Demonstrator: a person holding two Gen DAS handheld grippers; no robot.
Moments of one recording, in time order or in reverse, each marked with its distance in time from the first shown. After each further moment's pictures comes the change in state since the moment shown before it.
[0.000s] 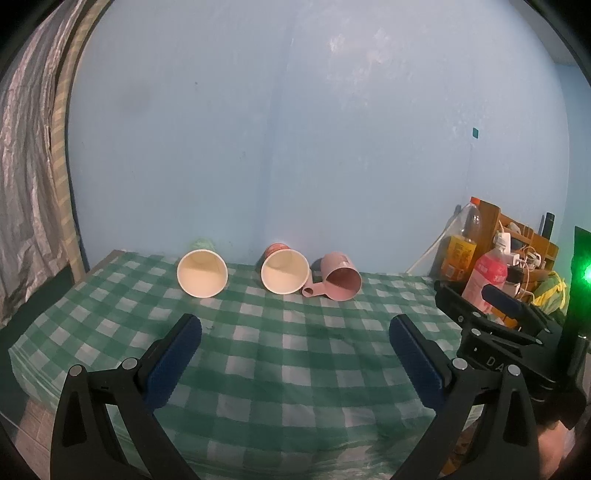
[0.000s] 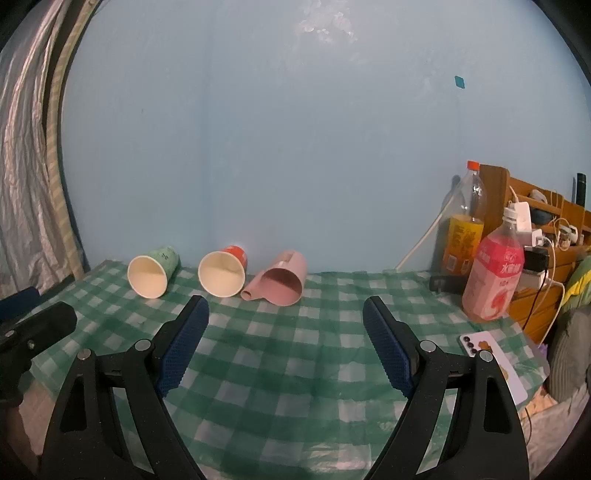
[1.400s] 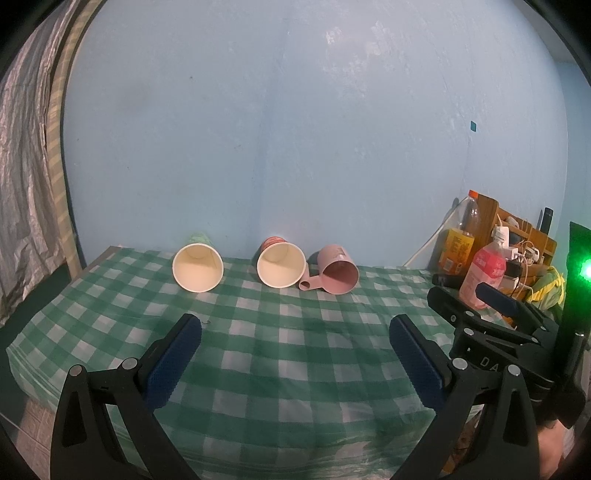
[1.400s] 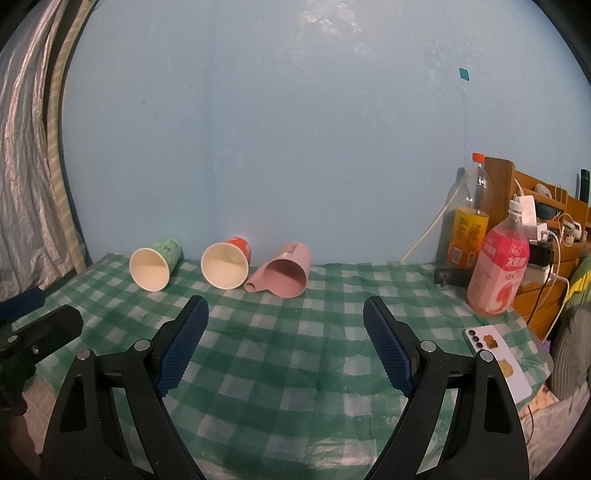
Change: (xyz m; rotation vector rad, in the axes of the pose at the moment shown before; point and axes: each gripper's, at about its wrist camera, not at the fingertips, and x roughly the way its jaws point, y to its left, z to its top) left arm 0.001 -0.005 -0.003 0.009 0.009 0.001; right arm 0.004 0.005 -0.004 0.001 0.025 0.011
